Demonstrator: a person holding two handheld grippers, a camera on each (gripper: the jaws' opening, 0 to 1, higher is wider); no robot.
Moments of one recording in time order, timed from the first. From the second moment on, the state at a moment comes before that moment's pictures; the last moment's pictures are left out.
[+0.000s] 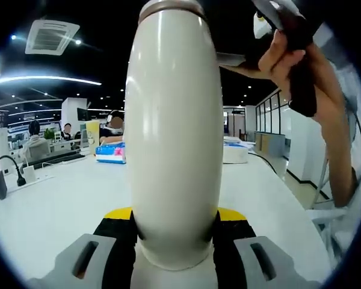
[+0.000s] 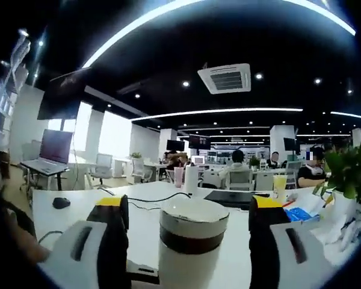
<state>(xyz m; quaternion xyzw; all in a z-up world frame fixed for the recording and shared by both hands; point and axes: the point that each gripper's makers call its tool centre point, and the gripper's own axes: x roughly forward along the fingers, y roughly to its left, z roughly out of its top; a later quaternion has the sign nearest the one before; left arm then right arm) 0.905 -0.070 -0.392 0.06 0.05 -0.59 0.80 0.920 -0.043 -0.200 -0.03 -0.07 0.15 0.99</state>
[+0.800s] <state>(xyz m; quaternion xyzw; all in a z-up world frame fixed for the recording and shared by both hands) 0.906 -0.070 -0.392 0.06 0.05 -0.59 0.81 0.917 -0.044 -0.203 0.00 -0.05 0.20 0.98</state>
